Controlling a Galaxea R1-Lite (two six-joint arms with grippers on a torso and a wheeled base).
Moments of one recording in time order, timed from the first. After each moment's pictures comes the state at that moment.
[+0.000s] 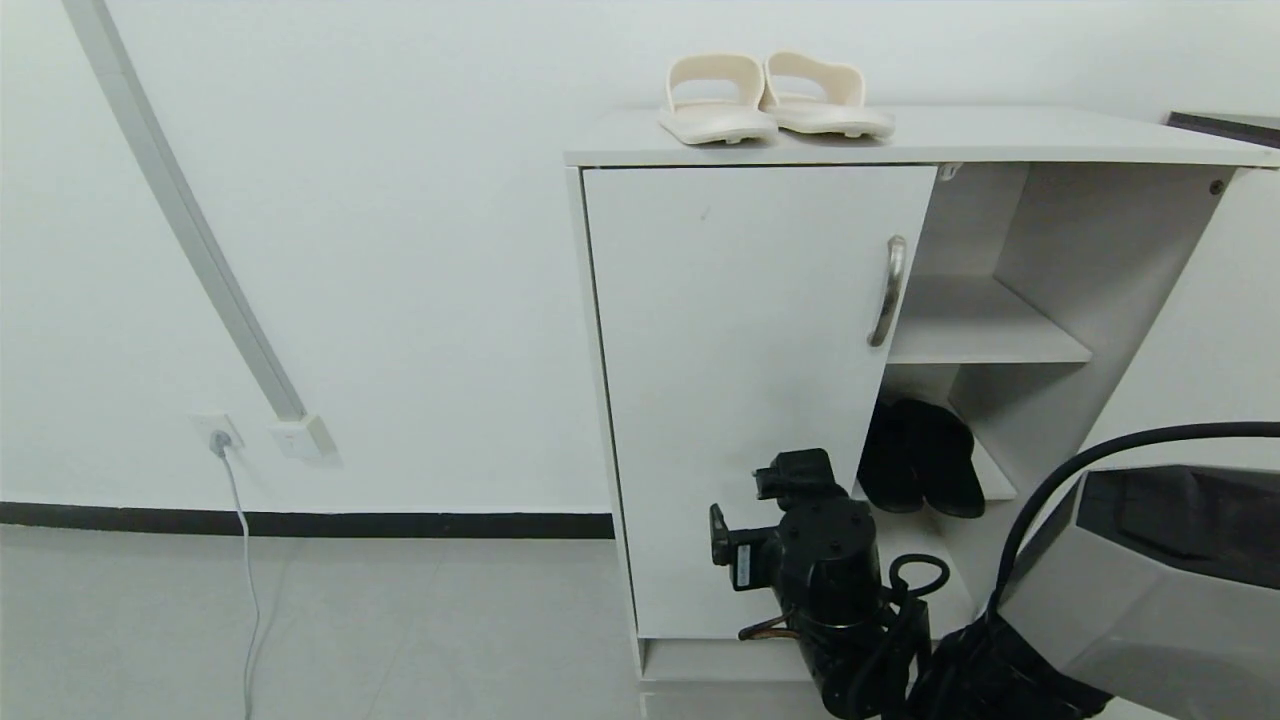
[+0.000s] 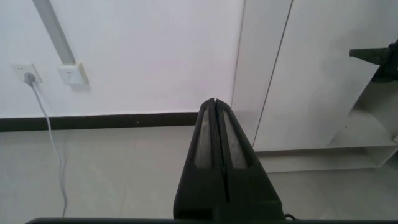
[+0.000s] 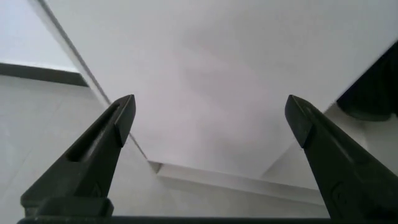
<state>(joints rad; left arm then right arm) 0.00 0.00 0.00 0.00 -0.02 0.01 0.85 2.17 -0.78 -1.16 -0.69 0.19</state>
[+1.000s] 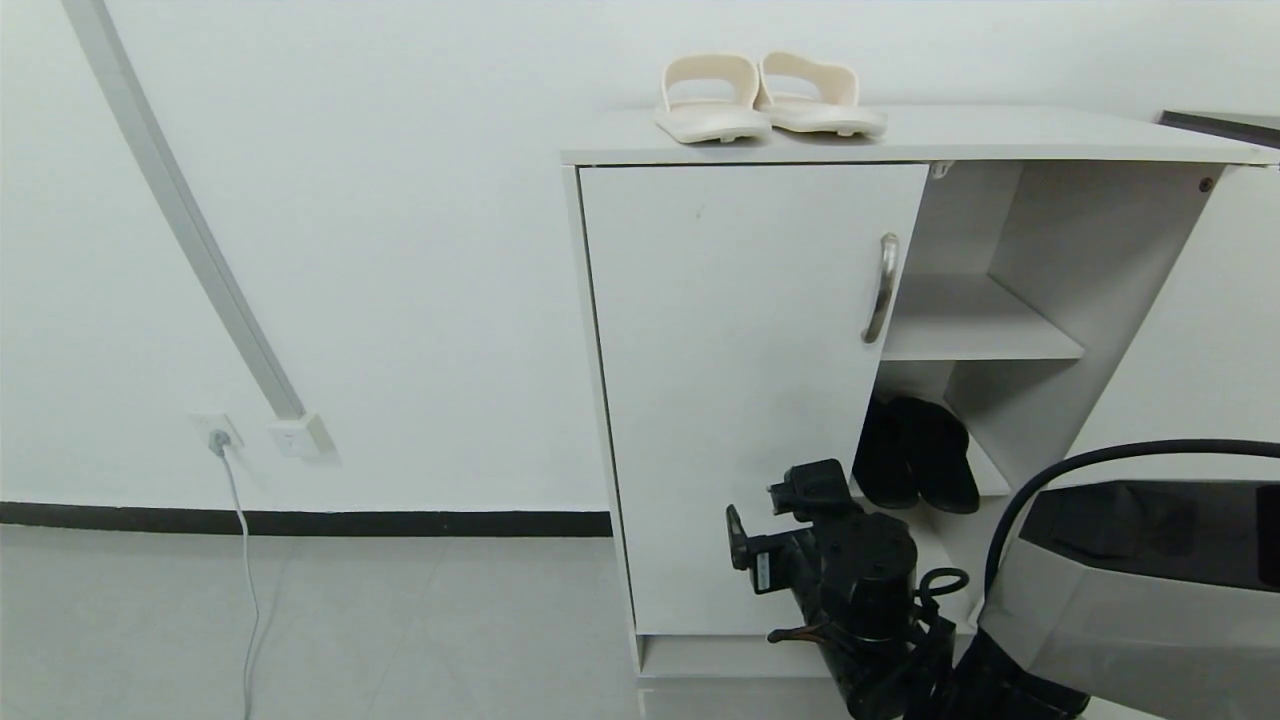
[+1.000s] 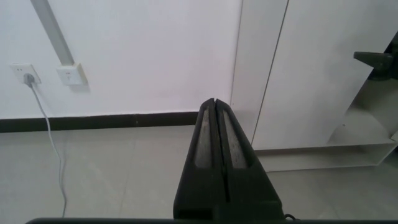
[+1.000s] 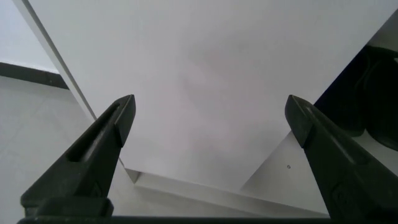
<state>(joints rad) 0.00 0.00 0.00 0.00 -0.02 0.01 0.82 2.23 -0.69 -1.43 -0.63 0.03</state>
